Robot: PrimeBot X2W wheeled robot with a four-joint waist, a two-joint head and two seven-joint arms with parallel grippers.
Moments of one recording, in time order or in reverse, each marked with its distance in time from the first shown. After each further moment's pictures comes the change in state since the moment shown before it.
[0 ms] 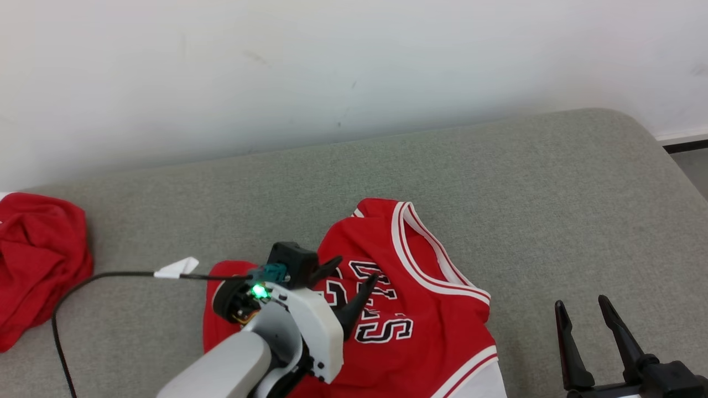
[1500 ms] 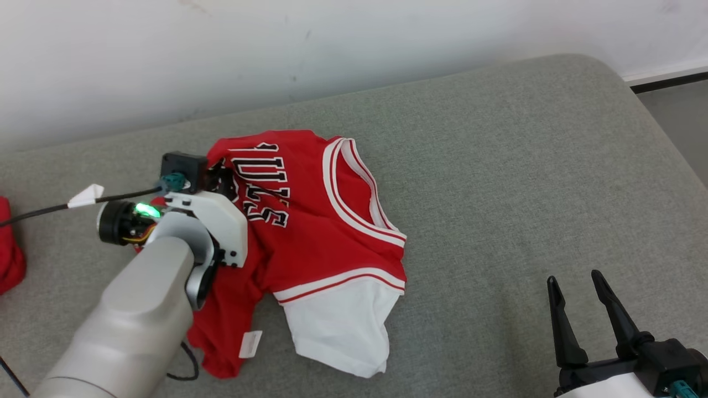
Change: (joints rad) left arm -0.367 -0.026 0.061 0.708 0.058 0.060 -0.230; right arm -0.064 0.000 0.026 -0.006 0.006 0.000 0.000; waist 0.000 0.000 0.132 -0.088
